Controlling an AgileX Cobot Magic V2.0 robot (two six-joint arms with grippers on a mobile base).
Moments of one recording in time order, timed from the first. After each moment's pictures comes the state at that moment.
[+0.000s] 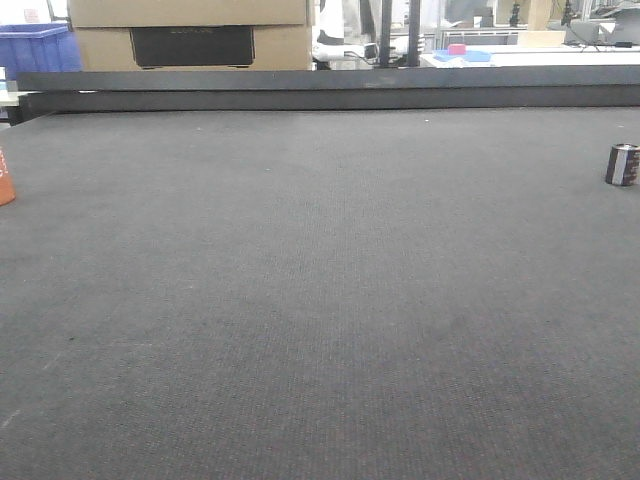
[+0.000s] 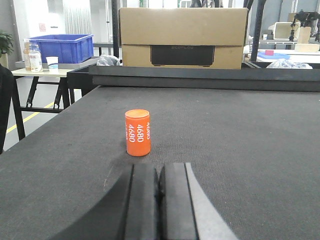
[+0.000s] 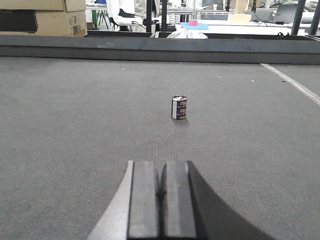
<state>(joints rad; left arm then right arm) -0.05 0.00 0.00 0.05 0.03 -0.03 0.00 0.00 0.00 0.10 0.14 -0.06</state>
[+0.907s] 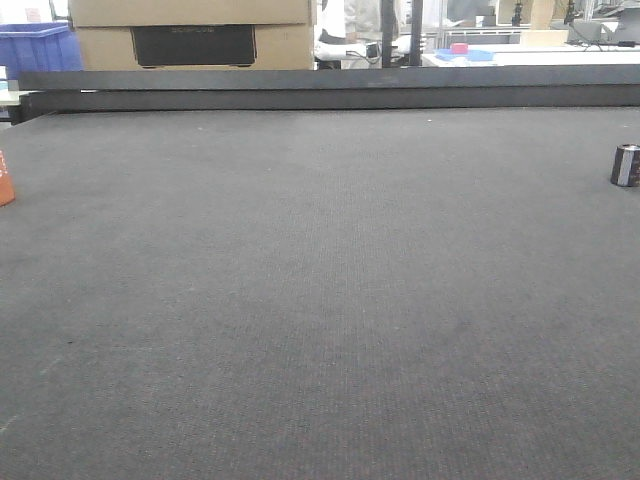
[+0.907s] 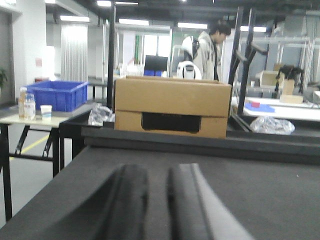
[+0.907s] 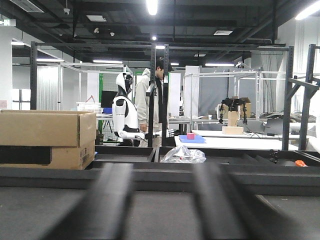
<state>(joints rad) -0.05 0.24 -0.55 -0.01 0.24 -0.03 0.00 0.10 -0.42 0.10 0.09 -0.06</state>
